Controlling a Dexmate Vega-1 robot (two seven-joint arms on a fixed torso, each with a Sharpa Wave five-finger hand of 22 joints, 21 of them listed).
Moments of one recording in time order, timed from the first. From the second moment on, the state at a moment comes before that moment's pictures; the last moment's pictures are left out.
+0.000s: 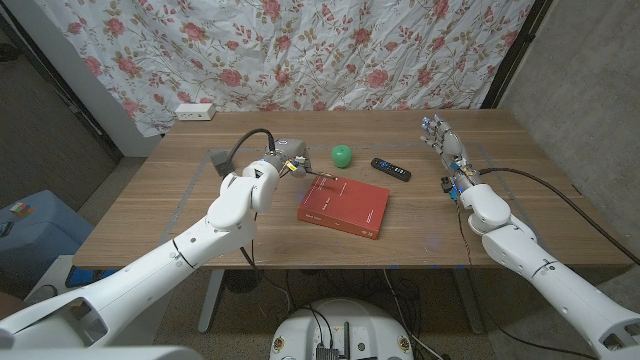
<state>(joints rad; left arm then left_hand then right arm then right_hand) 0.80 0.70 0.70 -2.07 0.97 0.59 -0.31 1.15 0.01 0.36 -0.17 0.18 1.17 -0.12 0.25 0.19 1.20 -0.20 0.21 0.18 0.56 -0.06 0.18 0.17 0.41 -0.04 0.19 0.17 -0.95 -0.61 -0.35 -1.43 0.38 0.43 -0.14 0.04 0.09 0.37 0.03 0.22 0.22 -0.08 0.18 0.17 0.24 0.00 0.20 0.19 0.11 -0.01 0.21 0.24 0.29 -0.02 0.19 0.16</state>
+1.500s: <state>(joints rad) 0.72 0.55 0.78 -2.04 0.63 0.84 0.00 1.16 0.02 0.33 -0.17 0.18 1.18 -0.13 0.23 0.19 1.21 -0.20 0.20 0.18 0.57 -0.05 0.18 0.17 0.47 -0.05 0.21 0.17 -0.98 -0.64 -0.36 -1.46 0.00 0.58 -0.32 0.06 0.09 0.38 0.01 0.22 0.06 -0.21 0.17 0.17 0.27 0.02 0.20 0.19 0.15 0.00 0.23 0.25 0.32 -0.01 0.19 0.16</state>
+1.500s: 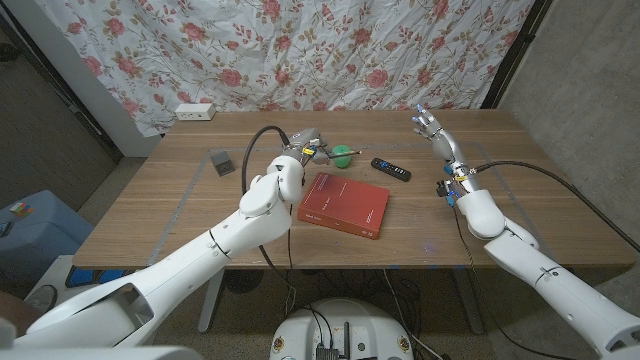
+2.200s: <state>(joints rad) 0.72 0.47 0.77 -2.02 0.41 0.88 0.18 1.16 0.02 0.33 -0.16 0.18 1.18 -0.13 0.22 0.19 1.21 -0.20 0.19 0.18 0.57 -0.05 0.18 0.17 0.47 -0.05 0.20 0.17 -0.99 -0.64 -0.36 -1.44 -0.11 0.62 -0.38 0.06 0.09 0.37 -0.01 0.22 0.00 -0.22 0.17 0.17 0.25 0.04 0.20 0.19 0.14 0.01 0.24 0.26 0.30 -0.01 0.18 0.16</state>
